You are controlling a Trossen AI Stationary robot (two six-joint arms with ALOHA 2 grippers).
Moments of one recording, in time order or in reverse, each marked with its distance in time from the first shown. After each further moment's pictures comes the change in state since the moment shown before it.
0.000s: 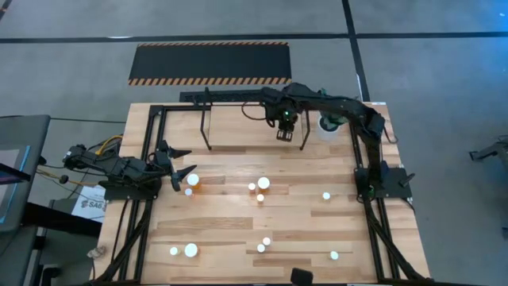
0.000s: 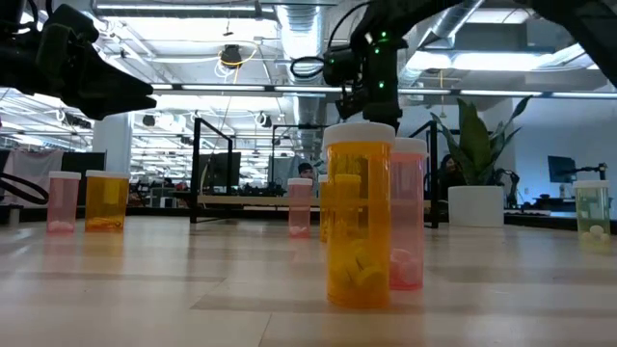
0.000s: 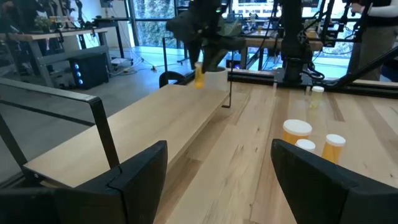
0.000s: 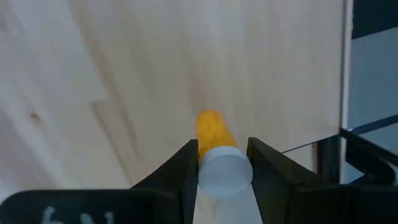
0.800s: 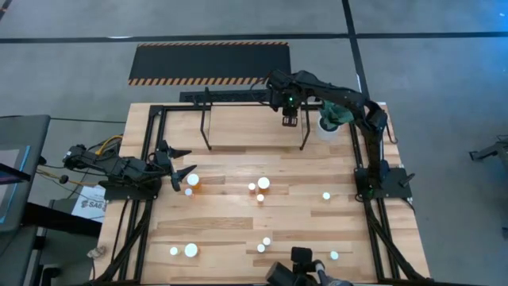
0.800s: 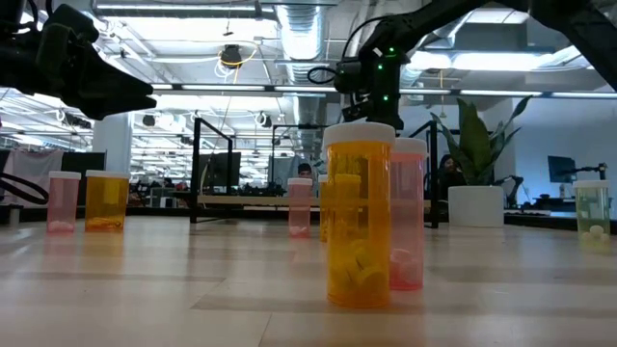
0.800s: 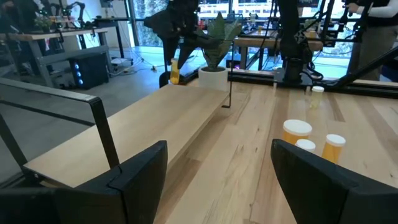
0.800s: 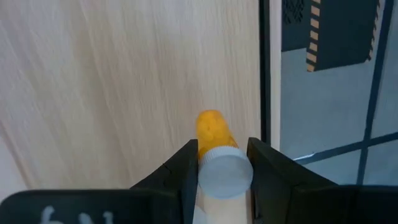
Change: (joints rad) left arm 0.000 0.000 0.000 0.000 0.000 0.000; right arm -0.135 0.003 -0.003 0.143 0.016 -0.293
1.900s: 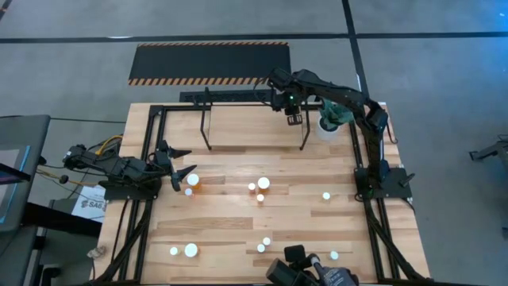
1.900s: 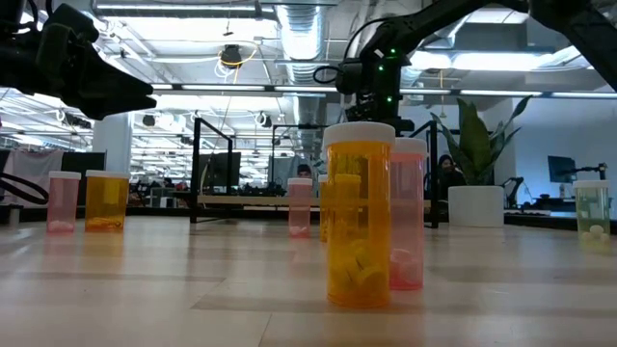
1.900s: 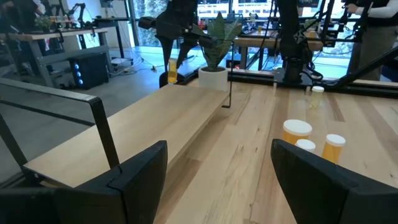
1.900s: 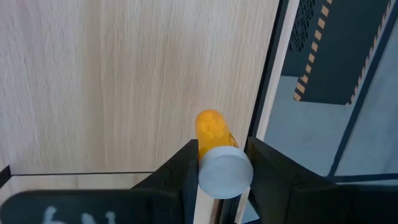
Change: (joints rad) left arm 0.000 0.000 0.000 0.000 0.000 0.000; right arm -0.018 0.000 0.000 0.021 -0.011 -0.275
